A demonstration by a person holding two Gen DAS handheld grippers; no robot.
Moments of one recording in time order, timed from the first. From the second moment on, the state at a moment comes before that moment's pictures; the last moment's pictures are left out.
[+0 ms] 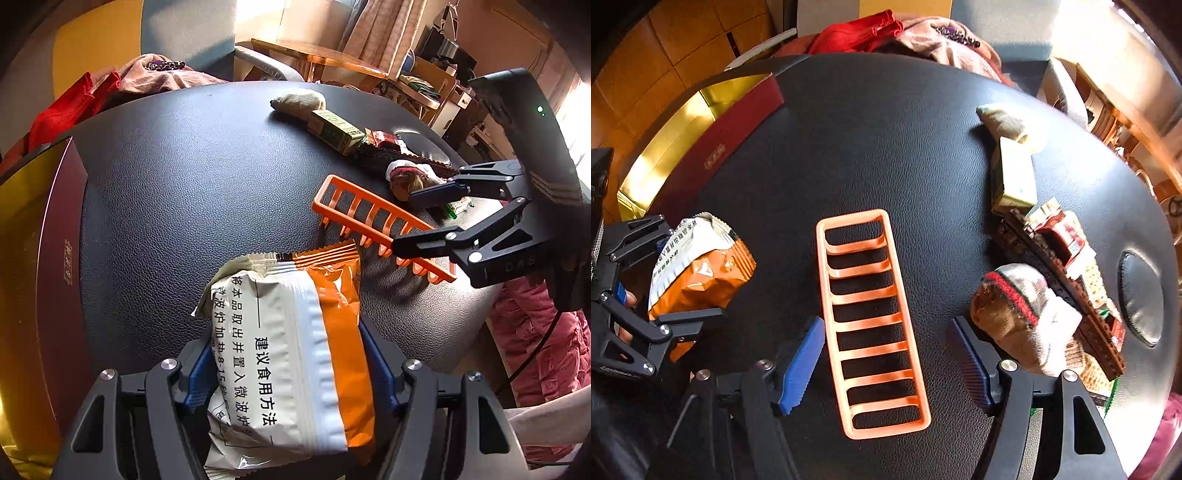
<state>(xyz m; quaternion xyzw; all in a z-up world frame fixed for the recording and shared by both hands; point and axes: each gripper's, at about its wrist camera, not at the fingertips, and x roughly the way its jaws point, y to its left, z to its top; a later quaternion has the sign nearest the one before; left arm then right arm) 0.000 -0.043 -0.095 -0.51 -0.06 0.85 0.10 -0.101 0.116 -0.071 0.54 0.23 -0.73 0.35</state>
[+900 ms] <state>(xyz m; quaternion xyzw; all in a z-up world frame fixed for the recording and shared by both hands) 0.014 -0.042 -0.081 -0.47 -0.05 0.88 0.06 -0.042 0.161 -0.060 0.51 0.08 -0.82 0.24</state>
